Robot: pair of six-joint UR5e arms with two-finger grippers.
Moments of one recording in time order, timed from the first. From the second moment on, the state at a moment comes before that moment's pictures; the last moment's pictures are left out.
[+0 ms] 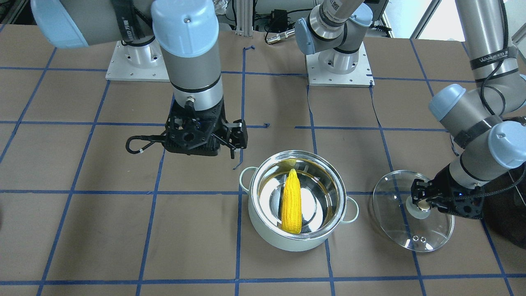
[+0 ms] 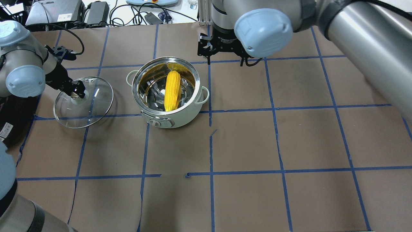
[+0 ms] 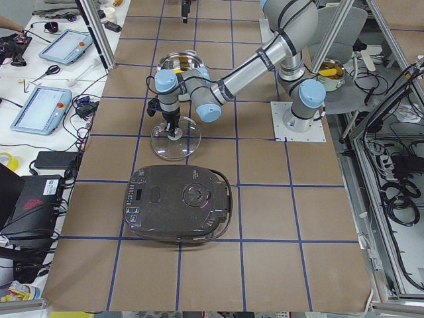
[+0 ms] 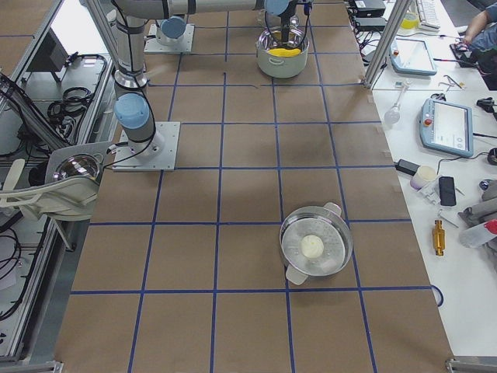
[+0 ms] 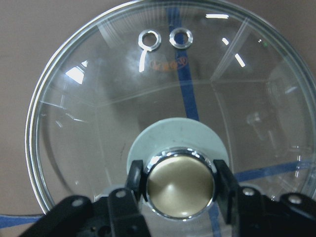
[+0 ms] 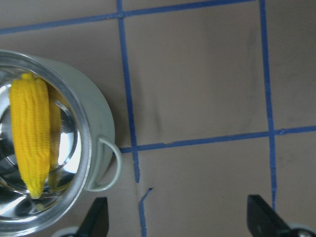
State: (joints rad) left arm -1.17 -1.97 -1.71 -0.99 1.59 0.63; right arm 1.84 -1.32 1.43 -1.75 -1.57 0.38
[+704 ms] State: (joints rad) left arm -1.28 -1.80 -1.56 -1.26 1.60 0.51; right arm 1.61 -1.56 1.55 -1.49 -1.59 0.10
